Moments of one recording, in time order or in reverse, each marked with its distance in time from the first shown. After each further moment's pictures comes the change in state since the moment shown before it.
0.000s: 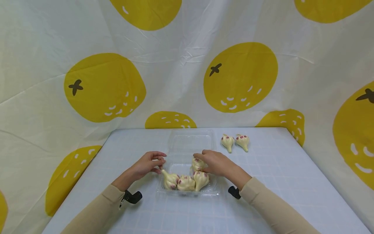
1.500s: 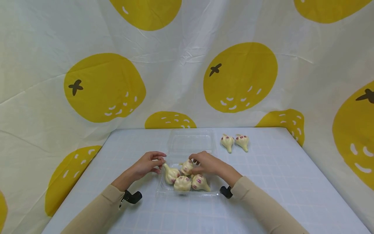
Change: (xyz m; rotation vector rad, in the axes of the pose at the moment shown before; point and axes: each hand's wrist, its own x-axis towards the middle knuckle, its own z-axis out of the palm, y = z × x) left_hand -0.001 0.002 0.001 -0.013 -0.004 0.007; right_hand 0.028 -0.002 0.016 0.392 -0.031 -0.060
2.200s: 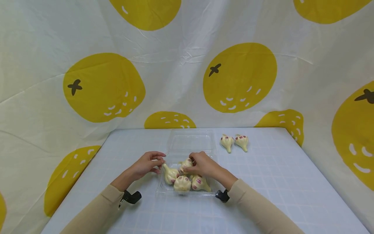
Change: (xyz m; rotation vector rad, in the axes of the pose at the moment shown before) left_hand 0.001 -0.001 0.000 0.002 0.003 0.005; right_hand 0.003 -0.015 0.012 0.103 0.145 0.147
